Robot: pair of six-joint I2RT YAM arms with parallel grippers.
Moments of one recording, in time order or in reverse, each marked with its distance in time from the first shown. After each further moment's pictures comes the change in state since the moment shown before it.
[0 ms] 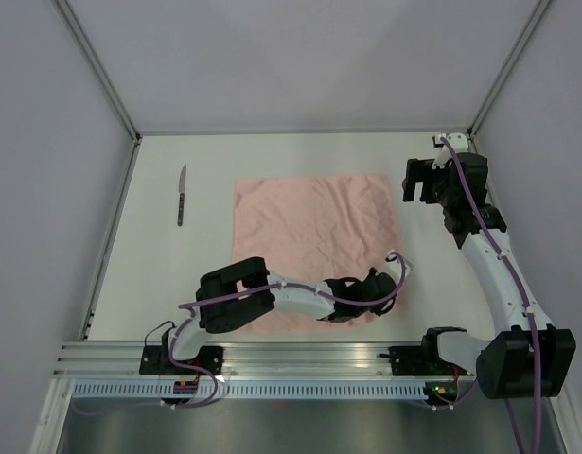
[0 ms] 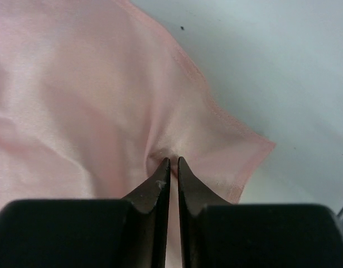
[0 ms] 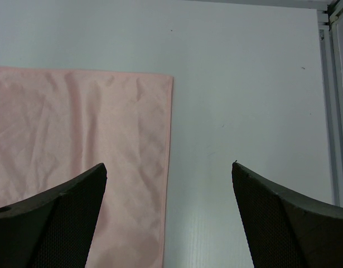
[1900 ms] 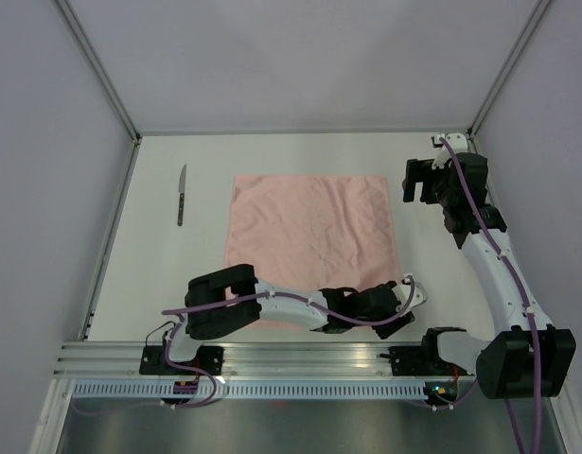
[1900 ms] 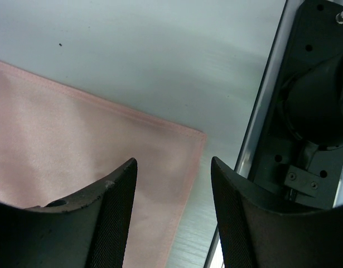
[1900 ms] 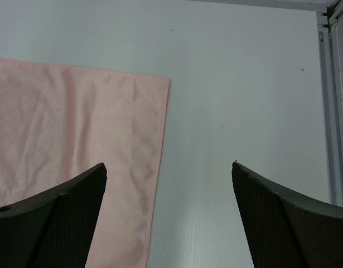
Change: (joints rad) left arm -0.058 -0.100 -0.074 0.060 0.229 0.201; right arm 0.000 0.000 0.000 -0.001 -0.003 -0.015
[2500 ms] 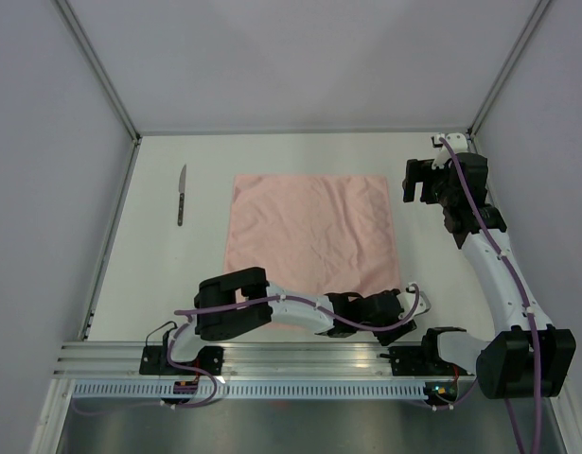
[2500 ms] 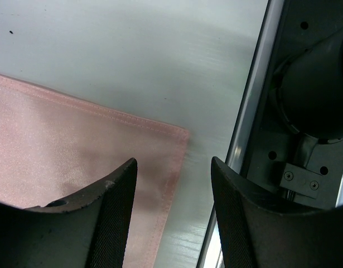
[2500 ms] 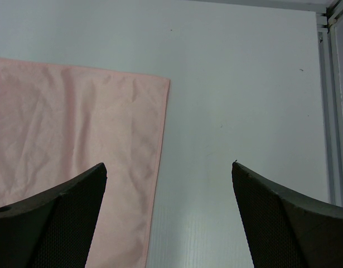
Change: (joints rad) left arm -0.016 0.068 0.032 0.006 0.047 0.003; right arm 0.000 0.000 0.000 0.000 0.000 -0.003
